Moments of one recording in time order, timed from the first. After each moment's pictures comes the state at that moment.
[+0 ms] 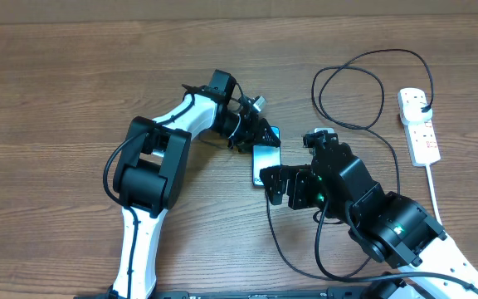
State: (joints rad) left arm -0.36 2.35 1.60 -0.66 1.00 -0.27; right arm 0.70 1.02 0.98 -0.75 -0.02 0.65
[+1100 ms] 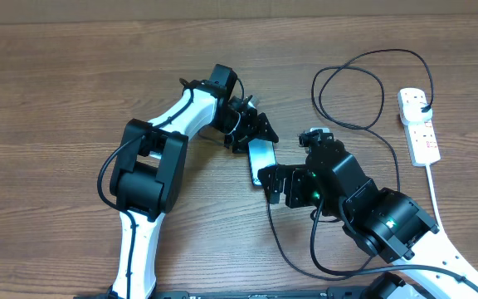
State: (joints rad) left arm -0.37 2.31 1.64 -0.79 0.84 -0.48; right arm 0.70 1.05 0.98 -0.75 -0.02 0.65
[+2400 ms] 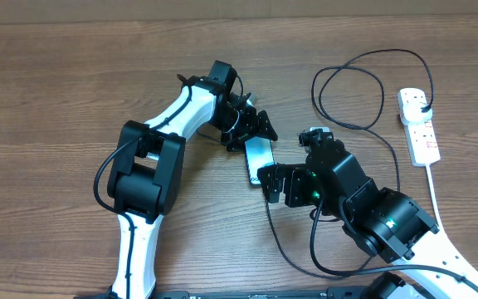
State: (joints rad) left arm -0.36 2.29 1.66 -0.83 0.78 -0.45; right arm 0.70 1.05 0.98 -0.73 -0.02 0.65
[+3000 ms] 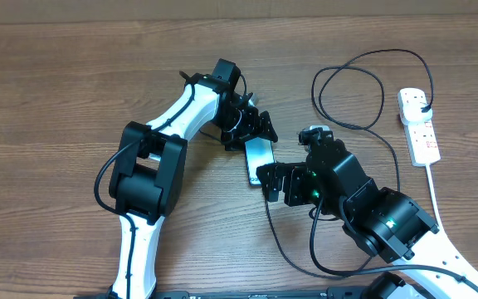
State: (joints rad) left arm -0.38 2.29 1.69 -0.88 0.70 -0.43; right arm 0.70 1.05 0.98 -0.72 -0.02 0.65
